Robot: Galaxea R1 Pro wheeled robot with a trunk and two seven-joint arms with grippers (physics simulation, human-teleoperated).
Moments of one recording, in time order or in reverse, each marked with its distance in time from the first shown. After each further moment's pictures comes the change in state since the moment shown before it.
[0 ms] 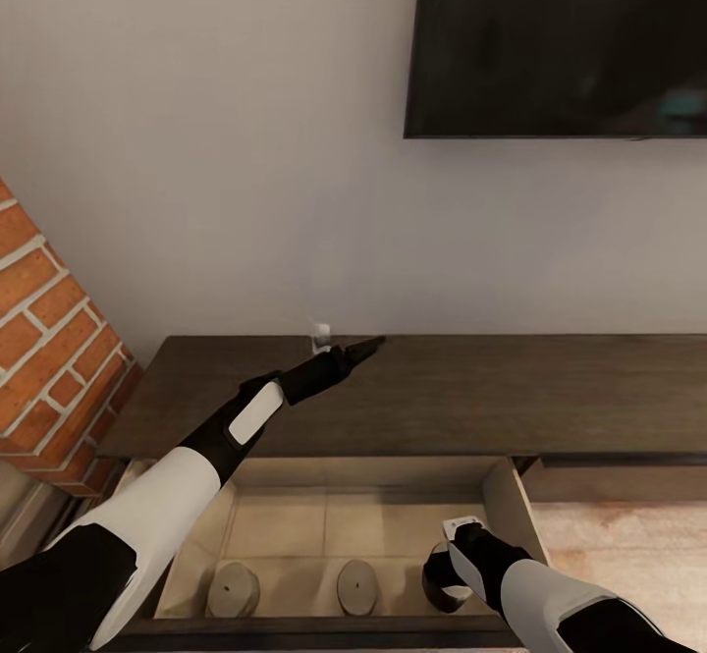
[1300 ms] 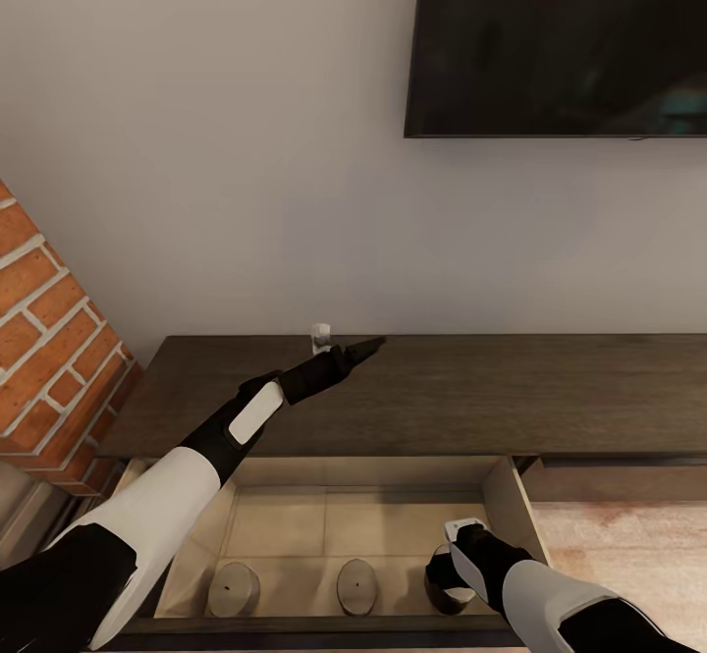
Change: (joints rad) left arm -0.001 0.001 0.000 -0.001 0.000 0.001 0.000; right arm 0.000 -0.005 0.000 0.008 -0.005 0.000 -0.003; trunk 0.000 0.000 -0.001
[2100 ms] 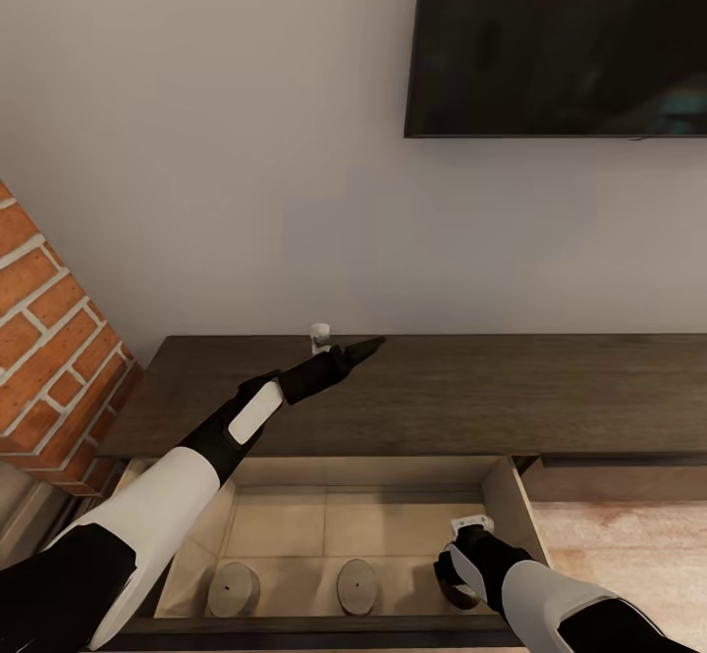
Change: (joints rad) left arm 0.000 0.002 0.000 0.000 0.000 0.000 0.000; right arm 0.000 0.002 -0.002 0.001 -0.007 -0.022 -0.119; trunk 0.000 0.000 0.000
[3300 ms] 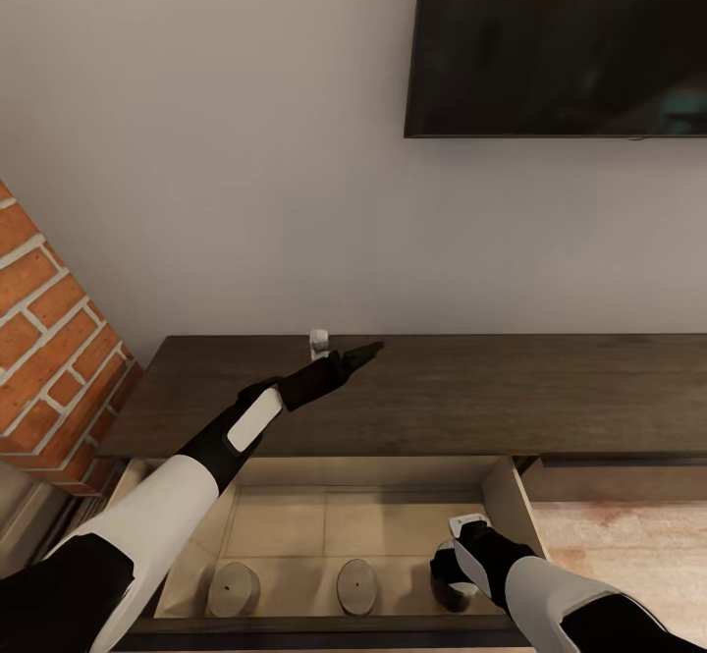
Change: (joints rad) left arm 0.028 0.001 0.012 -0.012 -0.002 0.000 0.000; right arm -0.011 -0.013 0.003 0.004 0.004 0.007 0.108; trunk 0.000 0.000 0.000
